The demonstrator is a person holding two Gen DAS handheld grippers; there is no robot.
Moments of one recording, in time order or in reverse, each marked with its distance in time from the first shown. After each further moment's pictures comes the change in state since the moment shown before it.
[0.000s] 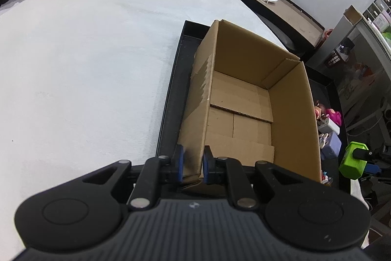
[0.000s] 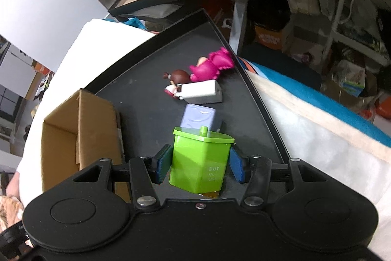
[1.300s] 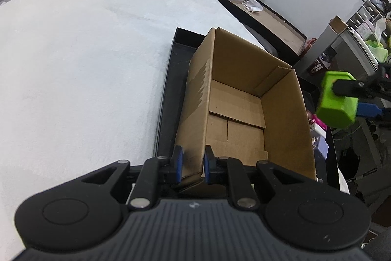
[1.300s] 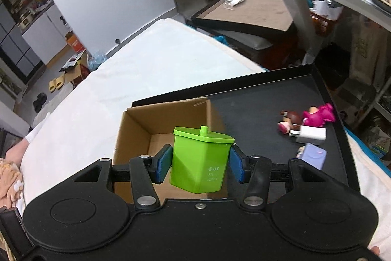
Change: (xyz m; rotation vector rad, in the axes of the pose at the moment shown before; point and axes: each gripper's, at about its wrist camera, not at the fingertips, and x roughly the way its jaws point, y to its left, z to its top) left arm -0.001 0.025 -0.009 0.010 -0.057 -0.122; right arm -0.022 0.178 -0.013 -0.280 -0.104 0.035
